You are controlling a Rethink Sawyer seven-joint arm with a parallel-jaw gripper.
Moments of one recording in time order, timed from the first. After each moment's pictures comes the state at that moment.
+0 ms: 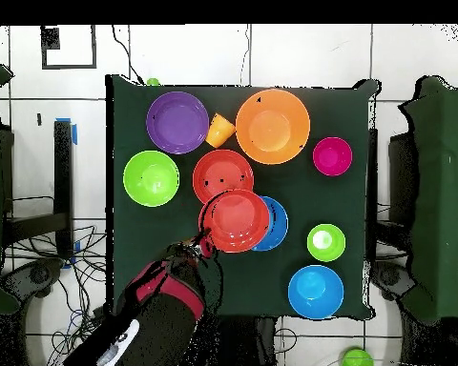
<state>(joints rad) 0.44 -0.57 -0.50 1.82 -0.49 0.04 2.08</state>
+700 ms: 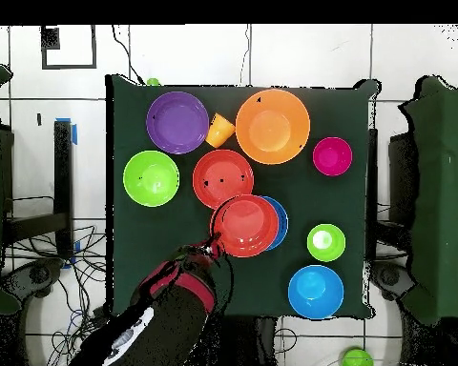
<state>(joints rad) 0.41 -0.51 -0.51 1.82 -0.49 0.03 2.08</state>
